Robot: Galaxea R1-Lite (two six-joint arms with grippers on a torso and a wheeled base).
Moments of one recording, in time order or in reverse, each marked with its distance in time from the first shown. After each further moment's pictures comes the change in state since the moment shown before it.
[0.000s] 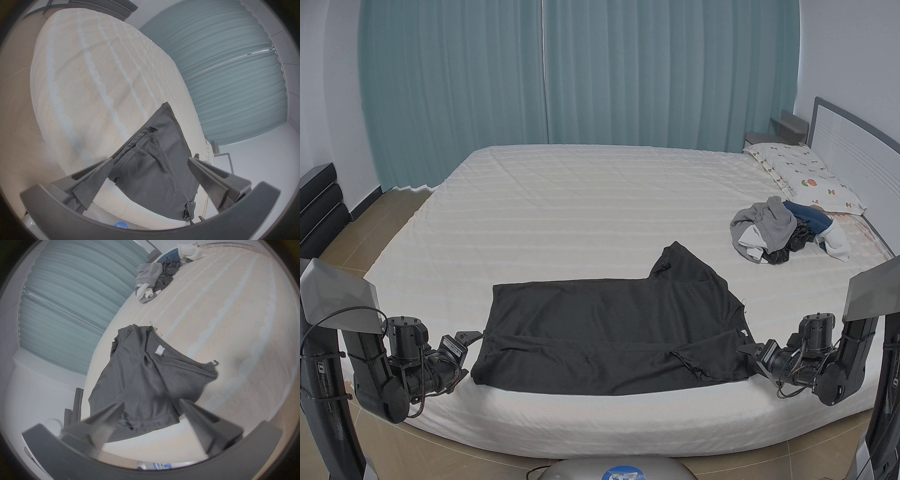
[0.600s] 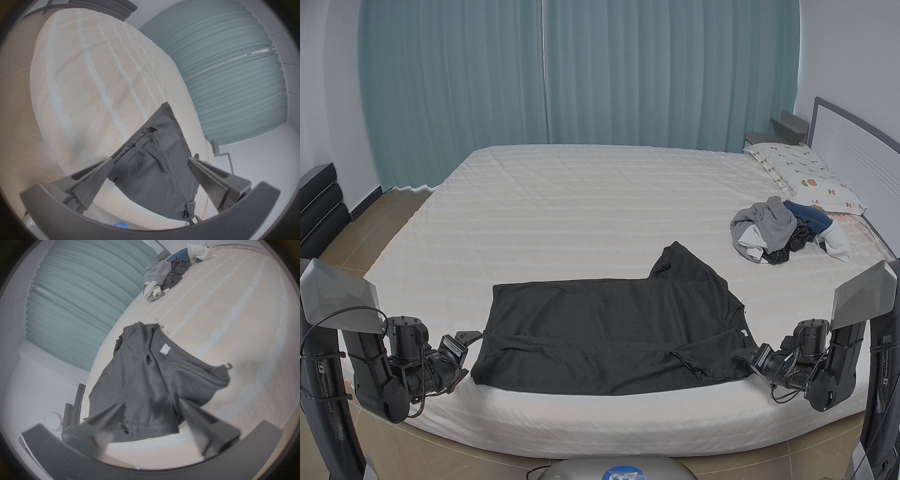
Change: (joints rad) left arm -0.001 0.000 -0.001 0.000 0.001 0.000; right arm 0.004 0.111 -0.019 -0.144 0.029 -0.046
